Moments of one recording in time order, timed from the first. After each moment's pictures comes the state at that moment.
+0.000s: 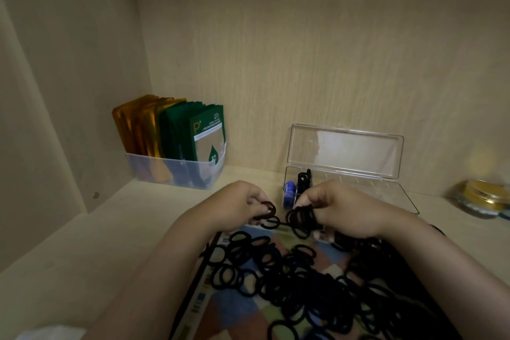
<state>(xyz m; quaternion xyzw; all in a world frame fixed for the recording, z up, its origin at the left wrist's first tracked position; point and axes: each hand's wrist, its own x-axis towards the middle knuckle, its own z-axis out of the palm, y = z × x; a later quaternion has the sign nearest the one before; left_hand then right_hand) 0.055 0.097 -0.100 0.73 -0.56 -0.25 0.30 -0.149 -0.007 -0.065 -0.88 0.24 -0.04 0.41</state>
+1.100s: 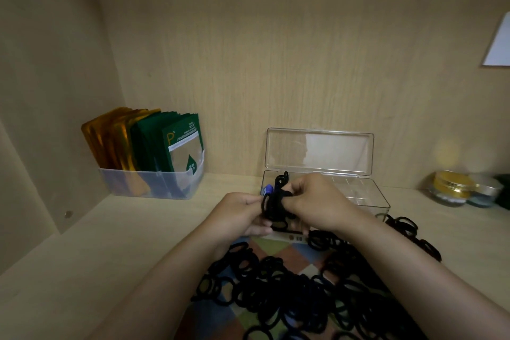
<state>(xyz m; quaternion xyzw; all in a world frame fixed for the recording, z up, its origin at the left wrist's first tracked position) 0.002 0.086 -0.103 0.59 -0.38 -0.45 0.55 -0.143 -0.002 -0.068 -0.81 0.36 -0.19 0.41</state>
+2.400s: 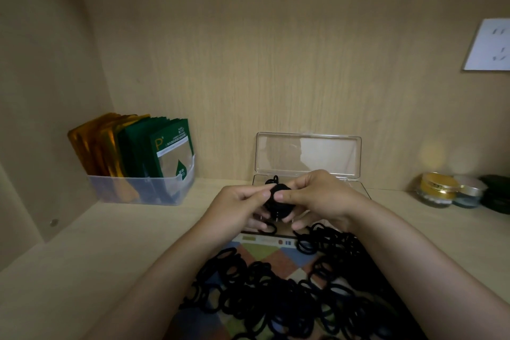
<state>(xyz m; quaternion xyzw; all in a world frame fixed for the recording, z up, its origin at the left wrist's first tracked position) -0.011 0.079 -0.089 0.57 -0.48 -0.36 0.56 -0.164 -0.020 -0.054 -0.72 0.34 -0.19 0.57</state>
